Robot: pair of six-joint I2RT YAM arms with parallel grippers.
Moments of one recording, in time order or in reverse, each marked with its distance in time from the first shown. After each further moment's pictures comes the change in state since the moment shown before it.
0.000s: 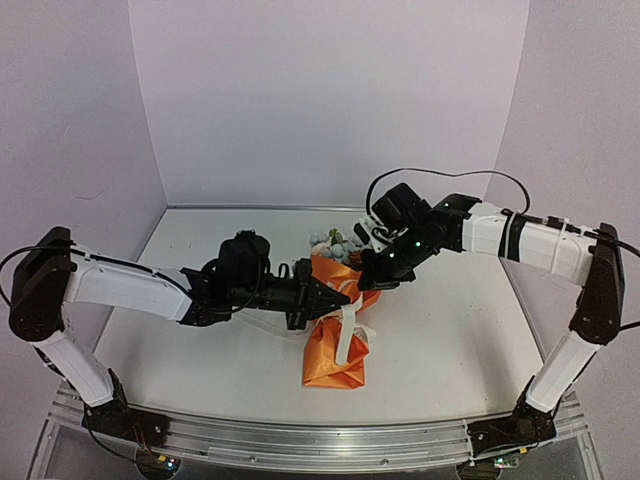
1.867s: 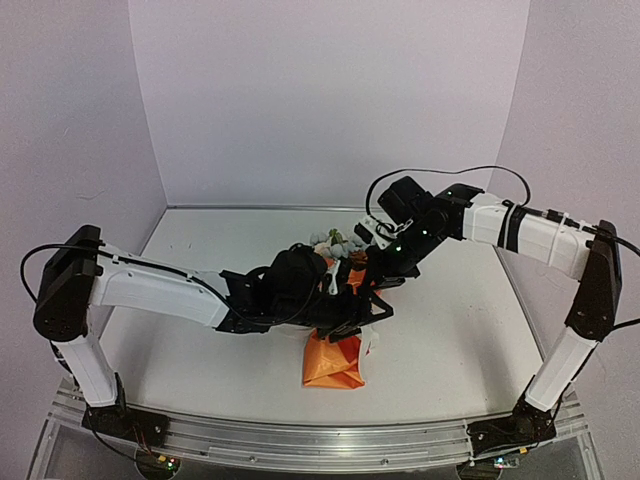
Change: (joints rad) left arm -0.185 0.178 0.251 -0.229 -0.273 0.467; right arm -0.059 0.031 0.074 -0.122 -0.154 -0.096
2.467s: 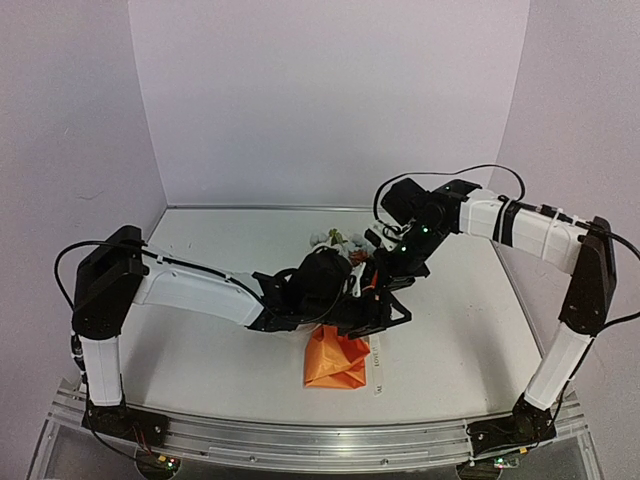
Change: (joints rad) left arm 0.011 0.199 0.177 -0.006 0.084 0.155; right arm -0.038 0.042 0.042 -0.122 0.054 -0.020
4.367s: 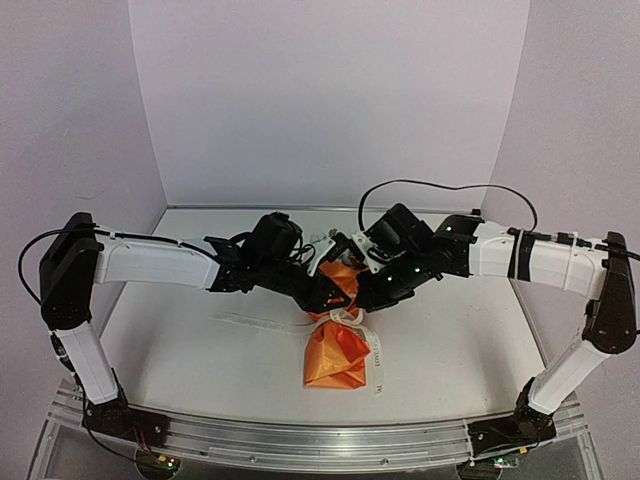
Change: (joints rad) left arm 0.227 -0.185 -0.103 -0.264 0.126 0.870; right arm 0.207 -0.151 -0.243 0.319 0.188 0.100
